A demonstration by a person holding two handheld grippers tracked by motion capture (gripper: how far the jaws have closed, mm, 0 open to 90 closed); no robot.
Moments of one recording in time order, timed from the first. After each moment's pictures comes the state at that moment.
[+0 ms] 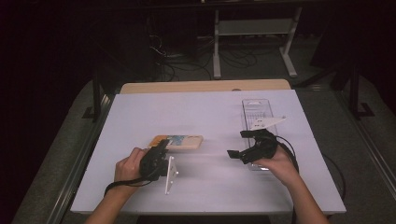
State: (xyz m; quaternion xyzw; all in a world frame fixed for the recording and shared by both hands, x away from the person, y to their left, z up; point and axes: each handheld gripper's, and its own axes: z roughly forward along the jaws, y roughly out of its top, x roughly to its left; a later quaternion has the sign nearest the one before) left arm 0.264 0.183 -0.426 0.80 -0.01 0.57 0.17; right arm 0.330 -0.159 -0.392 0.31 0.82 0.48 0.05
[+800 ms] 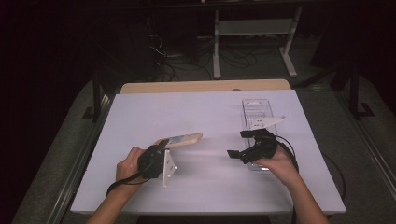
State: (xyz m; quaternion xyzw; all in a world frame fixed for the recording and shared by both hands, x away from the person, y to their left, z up) left arm 0.270 0.186 -0.420 0.82 0.06 0.52 0.23; right arm 0.331 -0.159 -0.393 0.31 0.82 0.48 0.04
